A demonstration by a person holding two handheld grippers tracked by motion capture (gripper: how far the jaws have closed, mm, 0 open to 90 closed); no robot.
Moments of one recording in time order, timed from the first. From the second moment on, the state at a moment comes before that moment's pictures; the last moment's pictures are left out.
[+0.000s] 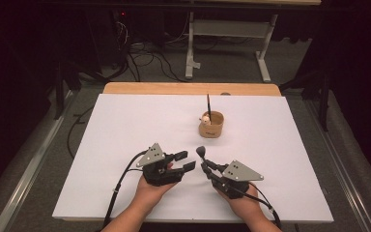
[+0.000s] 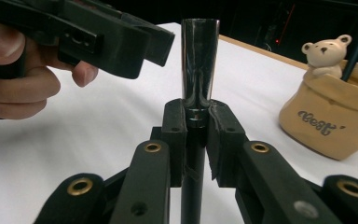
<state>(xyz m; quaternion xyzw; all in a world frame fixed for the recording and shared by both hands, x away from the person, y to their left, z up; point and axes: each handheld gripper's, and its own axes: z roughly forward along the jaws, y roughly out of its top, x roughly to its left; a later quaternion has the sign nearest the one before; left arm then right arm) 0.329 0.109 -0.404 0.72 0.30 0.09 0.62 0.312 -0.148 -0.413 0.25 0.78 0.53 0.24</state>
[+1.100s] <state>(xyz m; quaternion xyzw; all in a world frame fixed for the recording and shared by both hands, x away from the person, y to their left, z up) 0.342 0.121 -0.415 0.75 0.33 0.16 0.56 0.321 -0.177 -0.404 0.28 0.75 0.53 0.26</state>
